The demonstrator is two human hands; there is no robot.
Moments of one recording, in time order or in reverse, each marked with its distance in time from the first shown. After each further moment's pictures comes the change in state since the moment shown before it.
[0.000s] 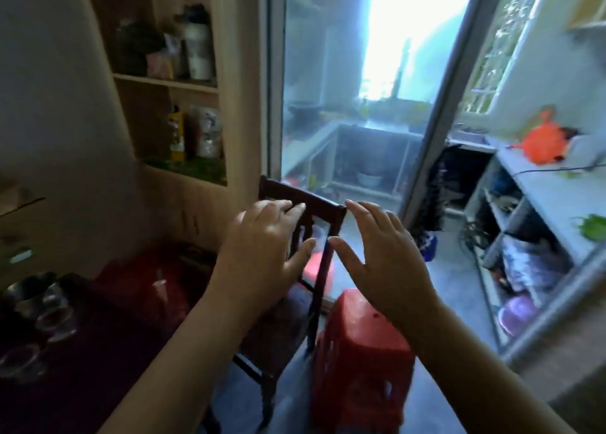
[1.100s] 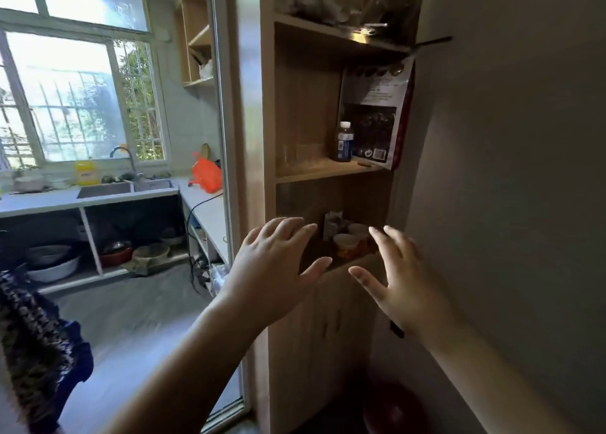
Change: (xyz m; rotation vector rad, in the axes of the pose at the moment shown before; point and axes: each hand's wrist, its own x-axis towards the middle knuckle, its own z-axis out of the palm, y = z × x) left_hand 0.163 0.685 0.216 -0.514 -0.106 0.831; right_hand -0.291 0.477 -0.448 -0.688 0.171 0.826
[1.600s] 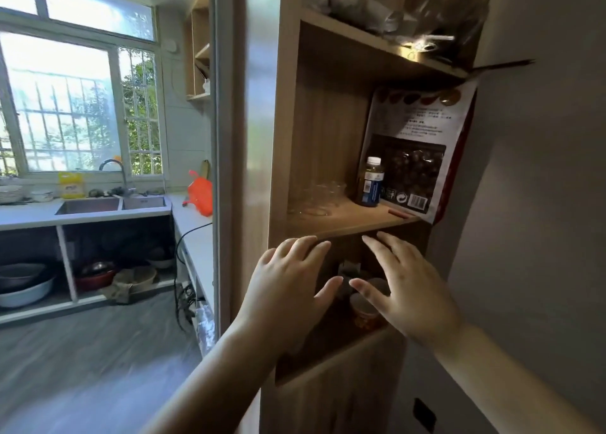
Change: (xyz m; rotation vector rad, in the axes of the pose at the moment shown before) left_hand 0.188 -0.121 0.107 -0.049 0.102 -0.034; right_hand 0.242 0.042 0.097 -0.106 -0.011 -0.167
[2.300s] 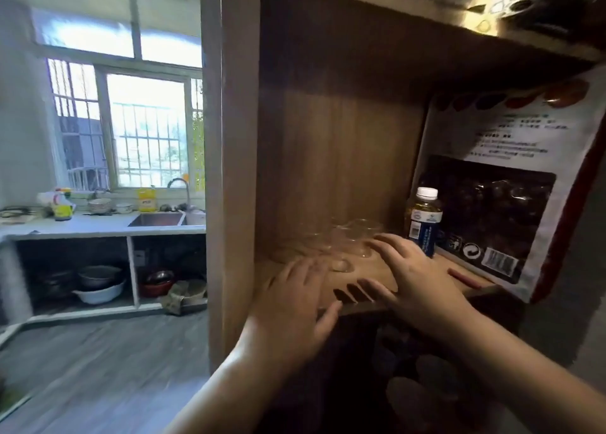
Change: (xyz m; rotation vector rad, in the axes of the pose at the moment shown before) left_hand 0.140 -0.035 0.124 0.152 0.020 -0.125; right_hand 0.200 0.137 0.106 0.213 0.000 -0.303
